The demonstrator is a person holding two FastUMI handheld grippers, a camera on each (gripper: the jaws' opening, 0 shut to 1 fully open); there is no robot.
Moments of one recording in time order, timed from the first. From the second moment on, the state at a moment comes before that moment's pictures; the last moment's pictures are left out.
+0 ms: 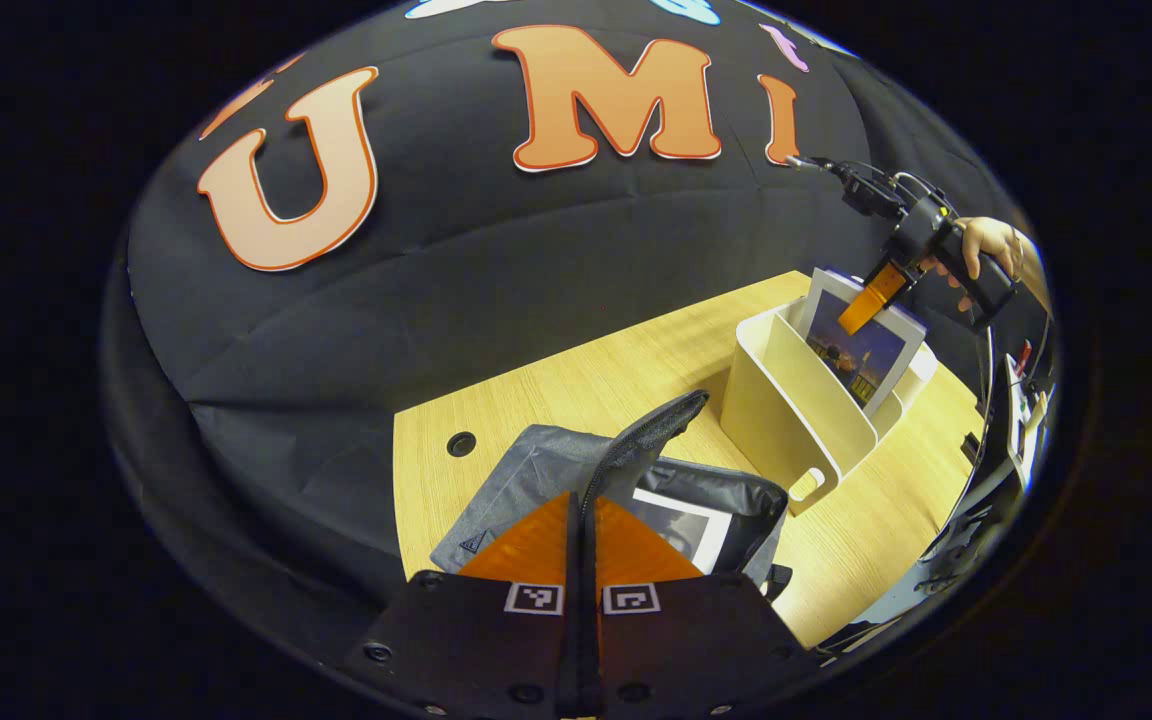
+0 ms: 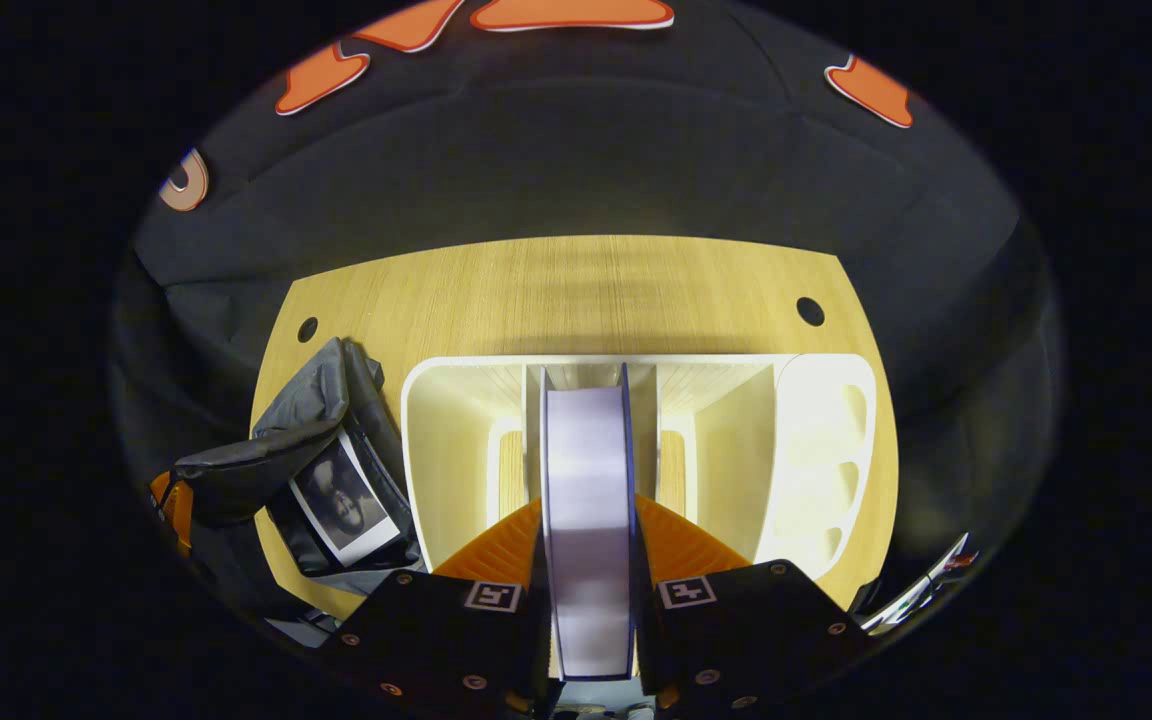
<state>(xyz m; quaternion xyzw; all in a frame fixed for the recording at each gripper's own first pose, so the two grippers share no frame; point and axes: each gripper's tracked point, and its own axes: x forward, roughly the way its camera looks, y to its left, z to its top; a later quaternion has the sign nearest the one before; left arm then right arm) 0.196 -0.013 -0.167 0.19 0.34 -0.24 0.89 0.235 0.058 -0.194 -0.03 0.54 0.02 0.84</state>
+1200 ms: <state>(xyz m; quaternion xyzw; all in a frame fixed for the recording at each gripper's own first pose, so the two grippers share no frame) 0.197 -0.013 -0.155 0.17 0.32 -0.25 0.90 0.098 0.127 0.011 0.17 0.35 0.06 0.92</state>
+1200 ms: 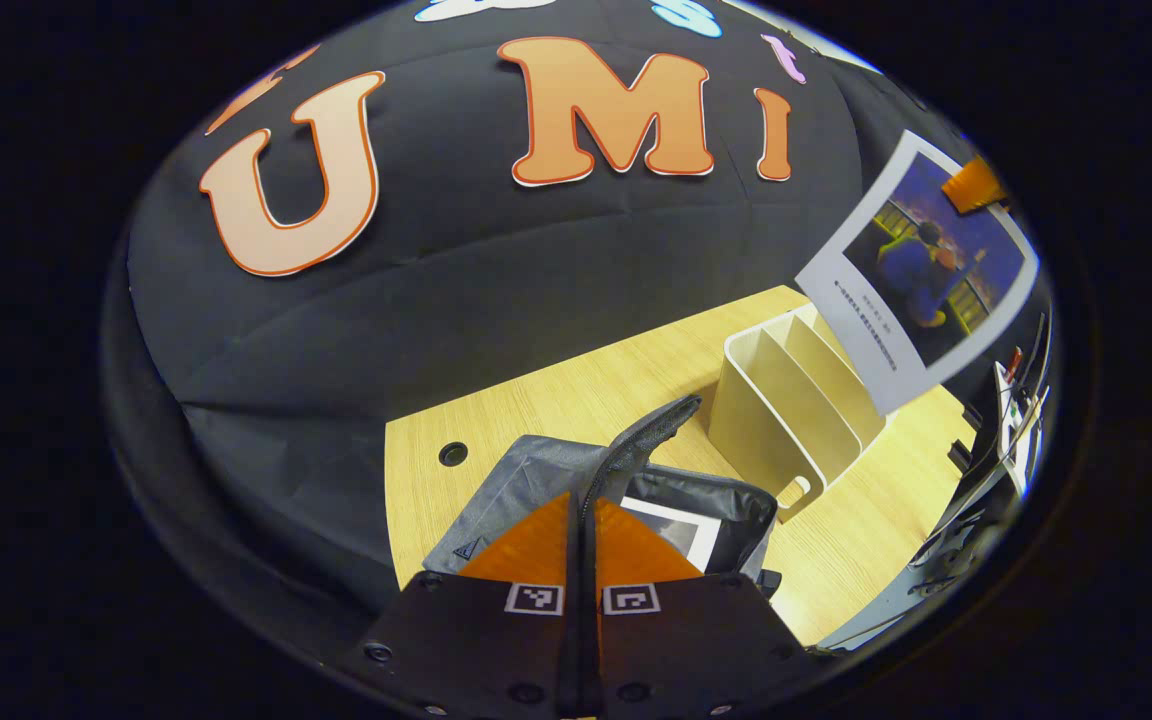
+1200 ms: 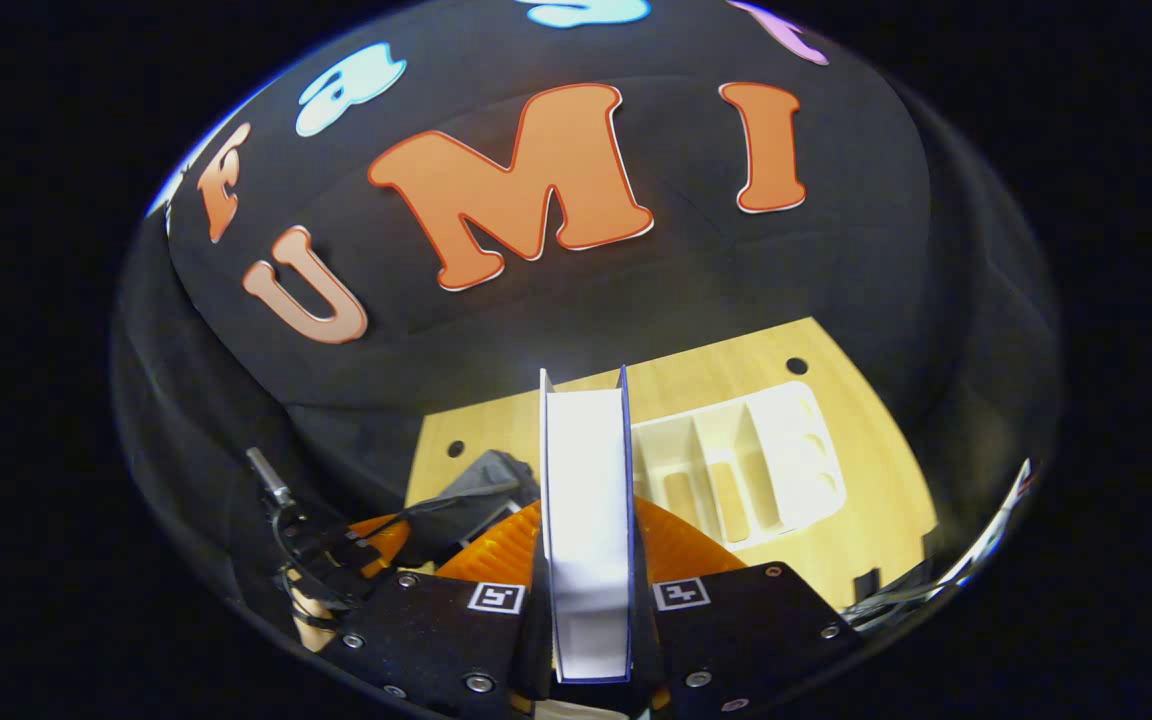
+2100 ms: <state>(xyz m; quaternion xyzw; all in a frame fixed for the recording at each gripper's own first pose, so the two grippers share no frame) 0.214 -0.018 -0.131 0.19 0.30 -0.25 0.90 0.090 0.240 -0.218 0.55 0.31 0.07 0.77</state>
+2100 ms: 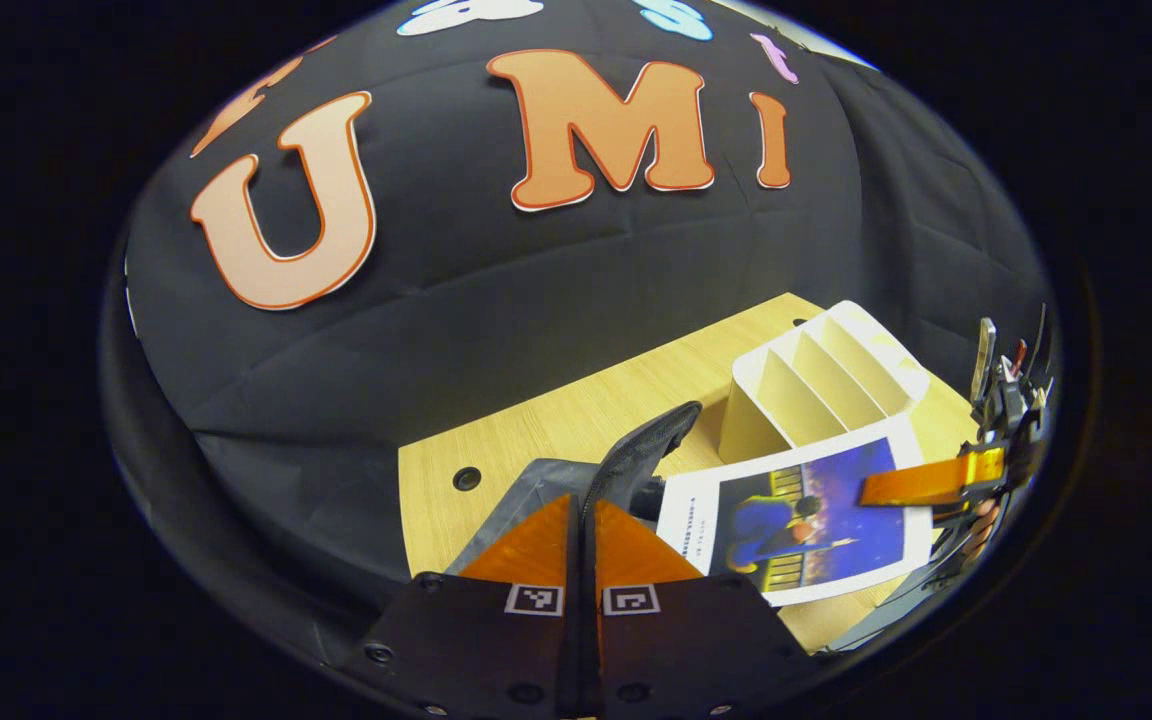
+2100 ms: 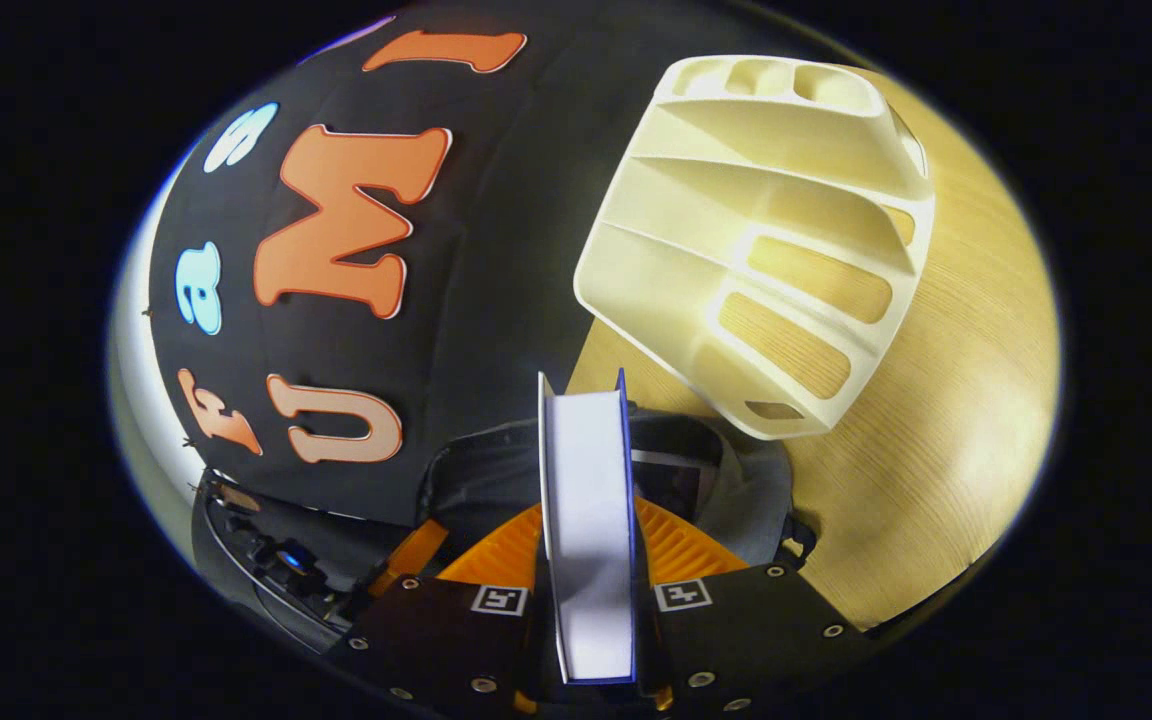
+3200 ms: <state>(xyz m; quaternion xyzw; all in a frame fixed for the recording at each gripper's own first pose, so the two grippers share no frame) 0.199 -0.026 -0.113 0.18 0.29 -0.27 0.90 0.161 0.365 -0.286 0.55 0.34 0.00 0.76</state>
